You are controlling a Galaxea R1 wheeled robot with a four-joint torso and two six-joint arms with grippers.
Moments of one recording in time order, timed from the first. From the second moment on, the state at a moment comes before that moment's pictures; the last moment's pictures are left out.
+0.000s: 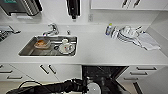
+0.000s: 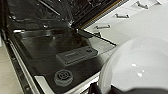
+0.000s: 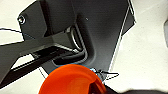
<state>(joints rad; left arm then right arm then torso) 0.54 2.66 -1.57 0.57 0.45 -0.74 -1.47 2.81 -2.38 0.04 0.19 0.11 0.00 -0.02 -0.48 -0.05</state>
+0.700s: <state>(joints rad) 0.54 2.81 -1.70 0.57 0.46 -0.74 -1.47 2.81 -2.39 0.04 0.19 0.11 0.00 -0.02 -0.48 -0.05</state>
